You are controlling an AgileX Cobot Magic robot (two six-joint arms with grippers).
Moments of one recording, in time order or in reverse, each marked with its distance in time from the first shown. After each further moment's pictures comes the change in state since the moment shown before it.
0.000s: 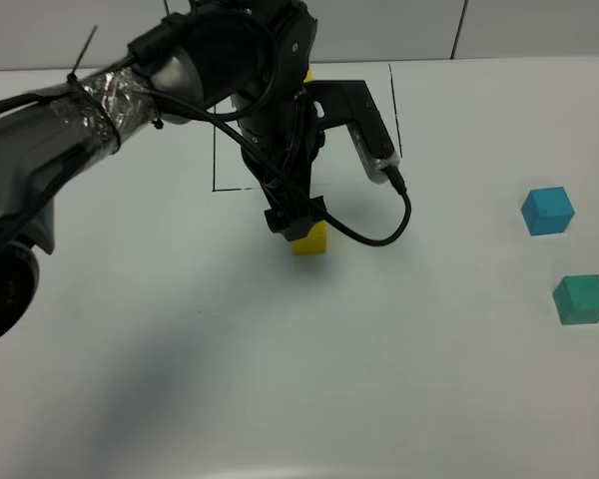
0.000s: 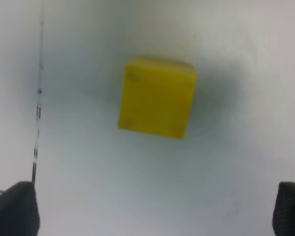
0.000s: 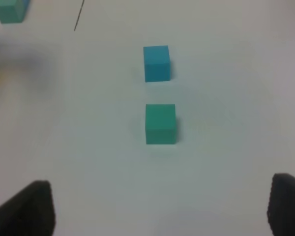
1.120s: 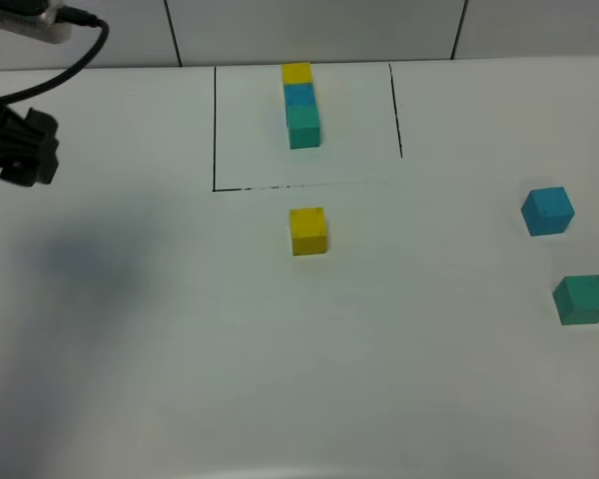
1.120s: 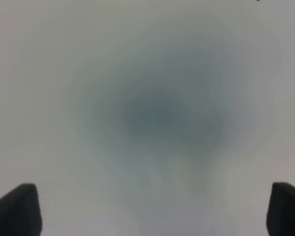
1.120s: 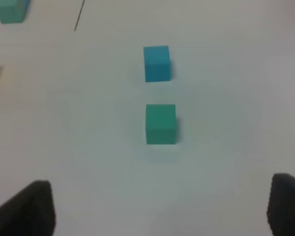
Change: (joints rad) left arm 0.430 -0.809 0.692 0.073 -0.154 -0.582; right arm 0.000 0.000 0.000 0.000 0.000 0.000
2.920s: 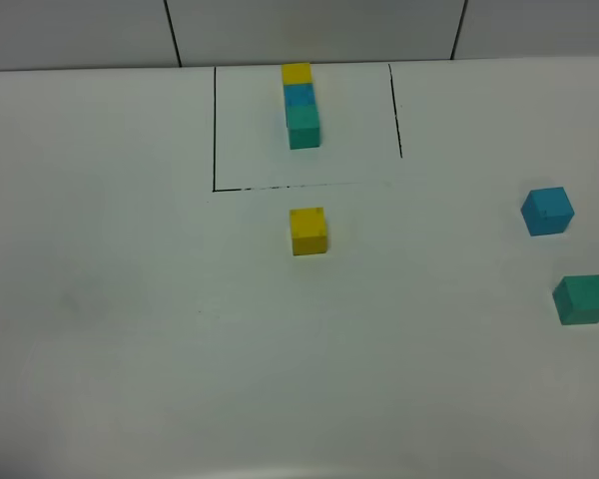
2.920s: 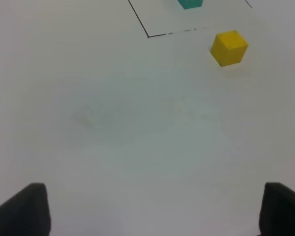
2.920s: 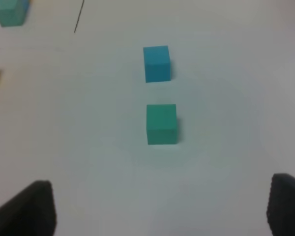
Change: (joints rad) left arm 0.000 -1.384 0.724 -0.256 0.041 -0.007; right arm 0.000 0.000 0.000 0.000 0.000 0.019
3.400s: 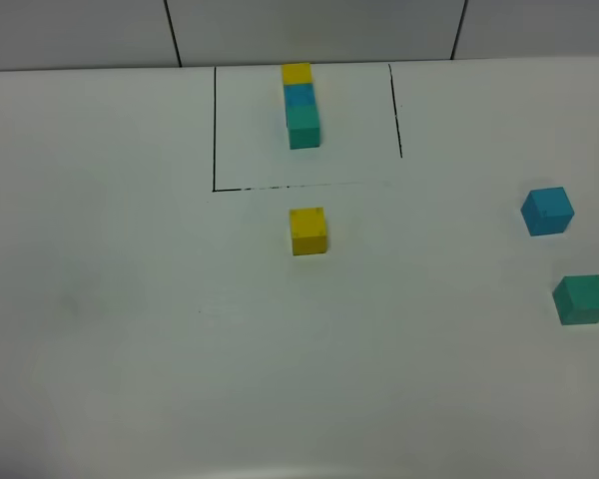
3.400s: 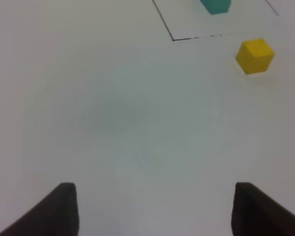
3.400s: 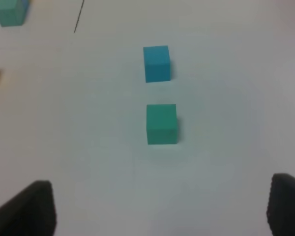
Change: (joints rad) left arm 0.130 0.000 0.000 0.000 0.000 0.000; right arm 0.000 0.000 0.000 0.000 0.000 0.000
